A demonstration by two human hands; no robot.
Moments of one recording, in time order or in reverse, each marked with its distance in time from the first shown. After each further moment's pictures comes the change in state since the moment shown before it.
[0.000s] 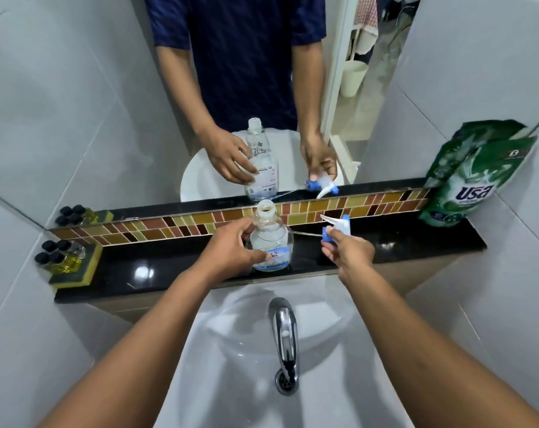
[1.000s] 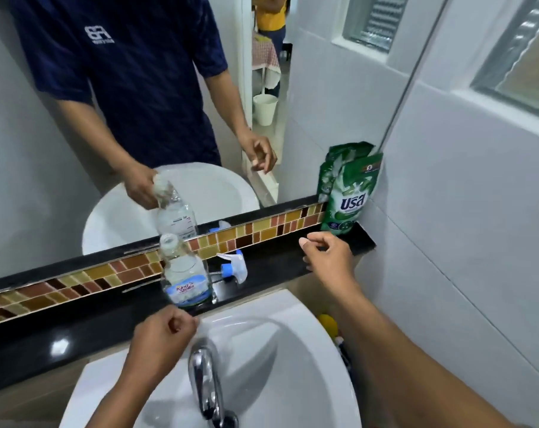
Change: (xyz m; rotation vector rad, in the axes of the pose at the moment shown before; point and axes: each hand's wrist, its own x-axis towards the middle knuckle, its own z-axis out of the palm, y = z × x) left_hand -0.063 0.031 0.067 0.158 0.112 -0.228; right_hand -0.032 -0.084 -0.126 -0.558 0.081 -0.557
